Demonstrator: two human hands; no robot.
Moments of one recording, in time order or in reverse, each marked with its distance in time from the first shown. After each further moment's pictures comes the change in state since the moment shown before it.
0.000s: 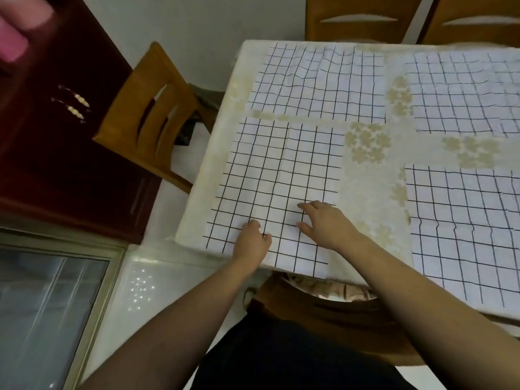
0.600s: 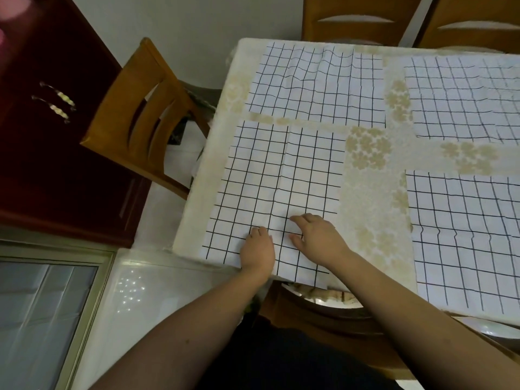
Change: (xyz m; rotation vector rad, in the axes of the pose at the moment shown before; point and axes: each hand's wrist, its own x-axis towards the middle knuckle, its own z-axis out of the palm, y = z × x) left_hand 0.023 -0.005 0.028 0.417 0.113 0.166; right_hand 0.016 -0.018 0.026 0.039 0.057 0.004
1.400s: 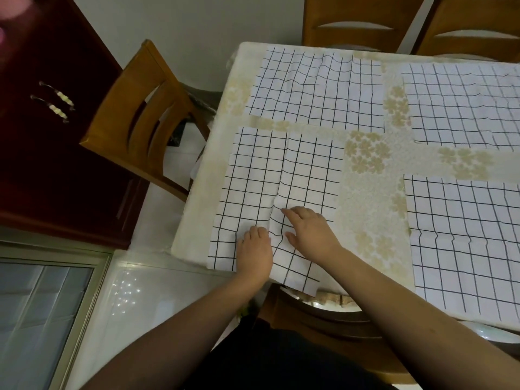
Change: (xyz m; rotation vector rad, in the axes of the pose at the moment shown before) left_hand -0.015 -0.007 -0.028 0.027 0.101 0.137; right_hand 0.016 -0.006 0.004 -0.037 0.128 -0.098
